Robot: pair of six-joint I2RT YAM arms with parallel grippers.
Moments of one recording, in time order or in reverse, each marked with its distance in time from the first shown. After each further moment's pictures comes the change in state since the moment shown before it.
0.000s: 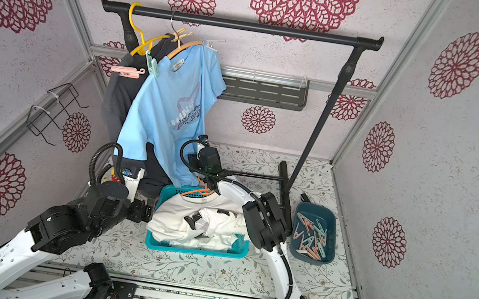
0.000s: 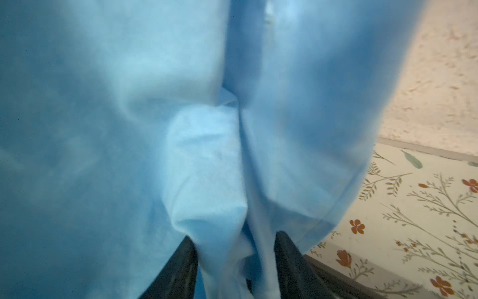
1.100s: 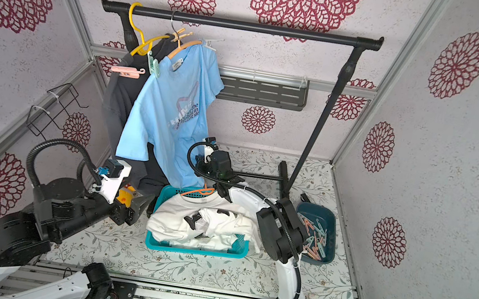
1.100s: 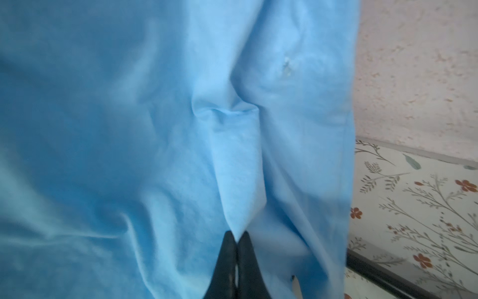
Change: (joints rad) left arm 0.000 -0.094 0.131 0.027 0.224 0.237; right arm 0.006 -0.233 -0.285 0.146 -0.162 0.013
